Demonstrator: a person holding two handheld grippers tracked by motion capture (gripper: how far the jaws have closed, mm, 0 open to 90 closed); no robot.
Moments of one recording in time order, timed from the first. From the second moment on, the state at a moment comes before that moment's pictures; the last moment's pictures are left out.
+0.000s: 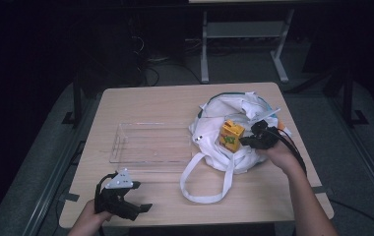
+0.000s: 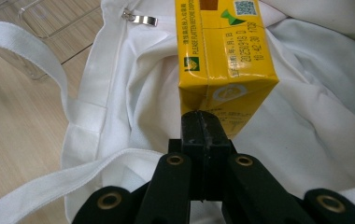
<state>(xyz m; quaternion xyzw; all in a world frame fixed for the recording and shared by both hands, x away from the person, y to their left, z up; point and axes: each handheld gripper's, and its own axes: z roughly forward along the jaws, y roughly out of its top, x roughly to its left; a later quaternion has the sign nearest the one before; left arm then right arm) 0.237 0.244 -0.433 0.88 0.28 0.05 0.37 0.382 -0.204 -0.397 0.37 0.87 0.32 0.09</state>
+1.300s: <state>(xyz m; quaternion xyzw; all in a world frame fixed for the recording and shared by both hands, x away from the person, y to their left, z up) 0.238 0.247 -0.434 0.88 0.29 0.05 0.37 0.380 -0.206 -0.370 0.40 0.87 0.28 0.07</state>
